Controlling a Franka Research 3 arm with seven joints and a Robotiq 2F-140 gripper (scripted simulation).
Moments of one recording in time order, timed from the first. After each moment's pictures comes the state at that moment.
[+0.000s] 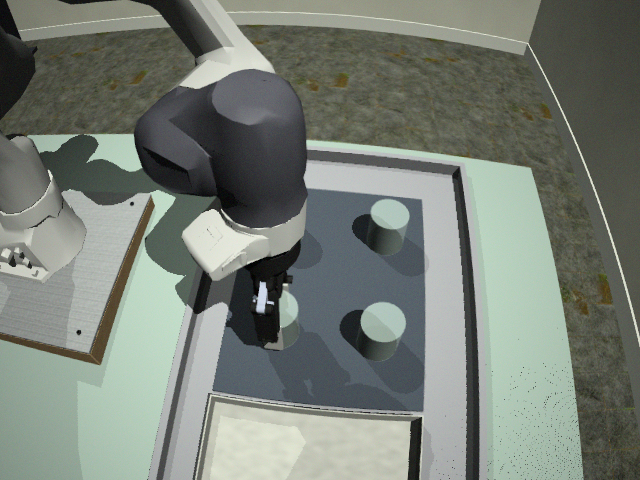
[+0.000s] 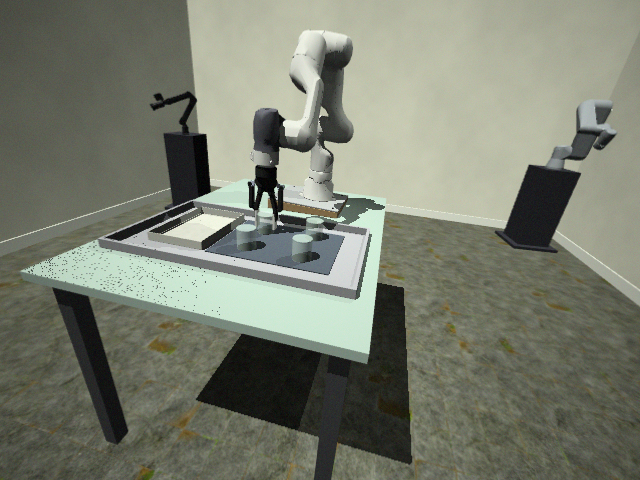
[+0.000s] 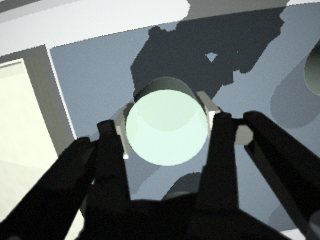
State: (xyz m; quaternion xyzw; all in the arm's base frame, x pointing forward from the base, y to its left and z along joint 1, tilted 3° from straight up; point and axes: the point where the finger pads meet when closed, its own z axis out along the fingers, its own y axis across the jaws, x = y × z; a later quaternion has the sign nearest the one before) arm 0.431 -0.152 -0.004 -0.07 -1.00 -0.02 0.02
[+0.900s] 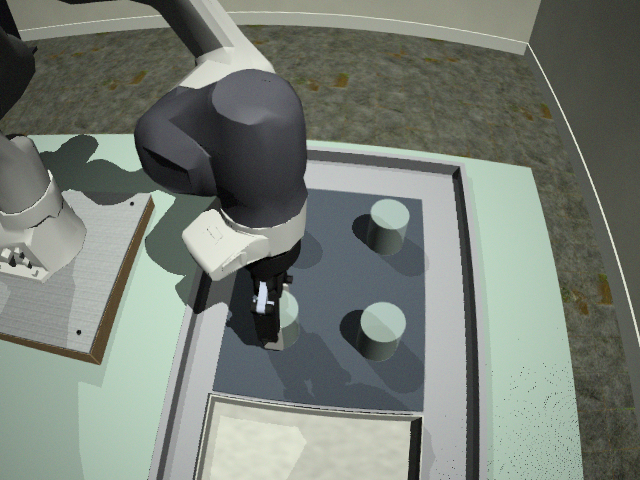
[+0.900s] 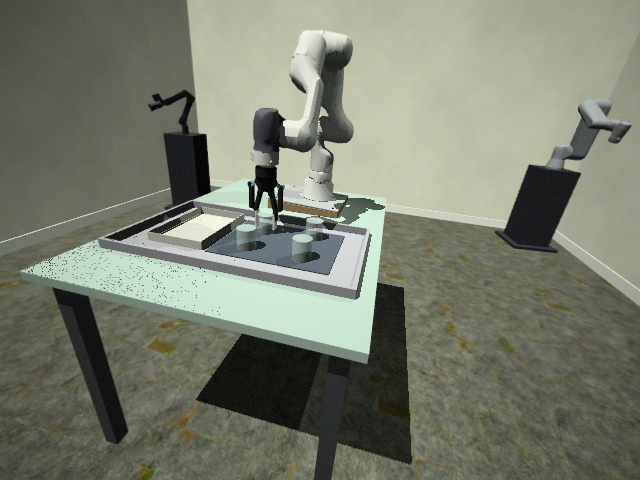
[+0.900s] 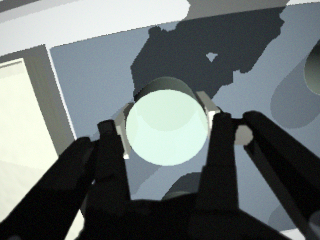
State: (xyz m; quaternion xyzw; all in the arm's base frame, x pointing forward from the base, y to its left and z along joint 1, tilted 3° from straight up) arm 0.432 -0.153 -0.004 -0.07 -1.00 -0.02 0.02
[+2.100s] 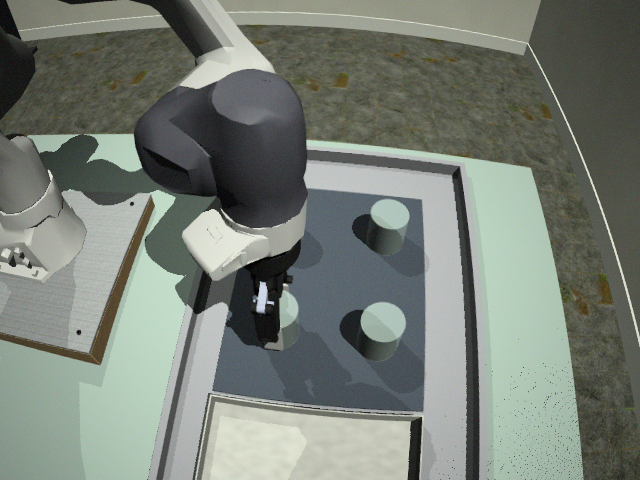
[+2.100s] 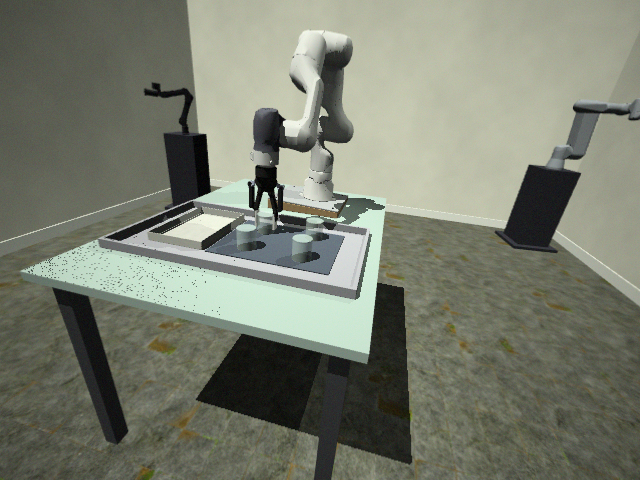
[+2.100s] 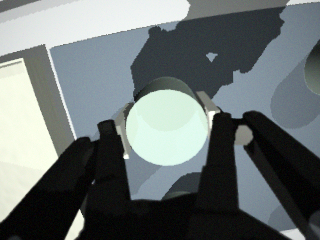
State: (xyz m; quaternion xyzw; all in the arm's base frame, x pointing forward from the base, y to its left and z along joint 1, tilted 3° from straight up) arm 0.432 -0.153 -0.004 -0.07 -1.00 -0.02 0.02
